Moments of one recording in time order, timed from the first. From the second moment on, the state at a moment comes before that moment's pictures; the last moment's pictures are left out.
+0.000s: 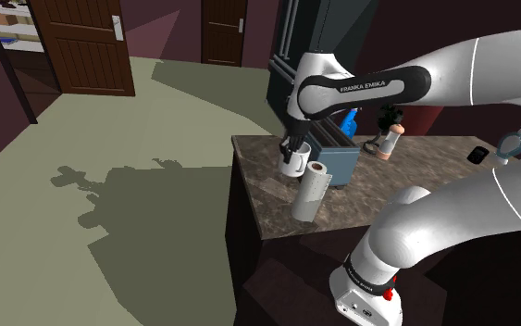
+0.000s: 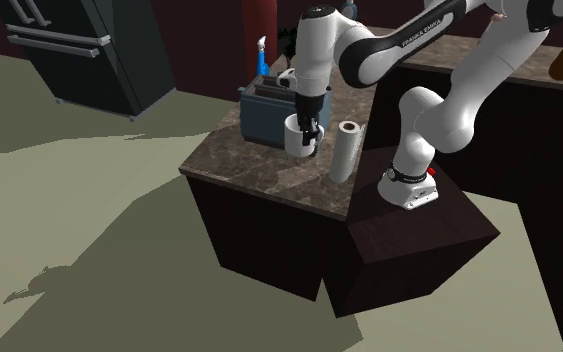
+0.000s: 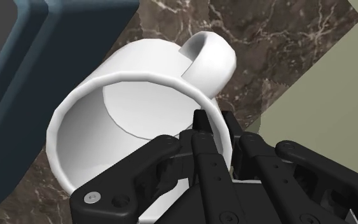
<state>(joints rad) -0.01 -0.55 -0.11 -2.59 -0.07 2.06 -0.12</state>
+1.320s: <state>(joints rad) -0.01 -0.59 -0.10 -2.35 -0.06 1.78 -0.12</state>
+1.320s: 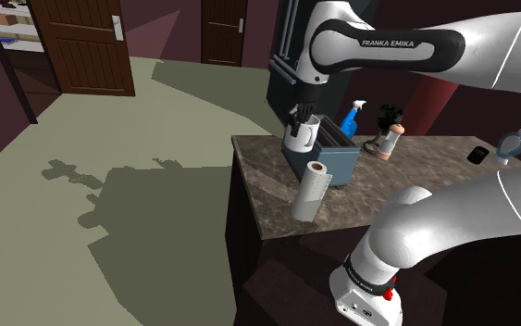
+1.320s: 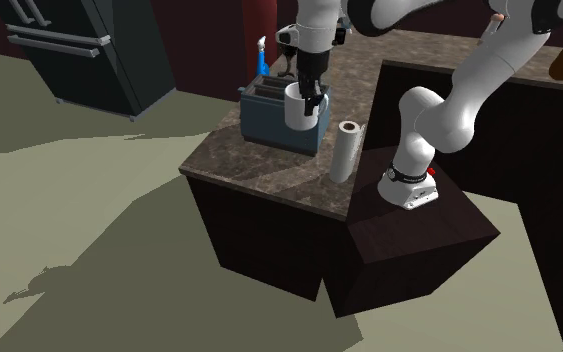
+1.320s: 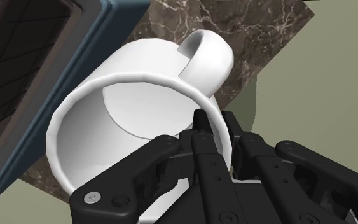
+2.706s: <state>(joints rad) 0.00 -0.54 -0.09 -2.02 -0.05 1.50 -0.13</state>
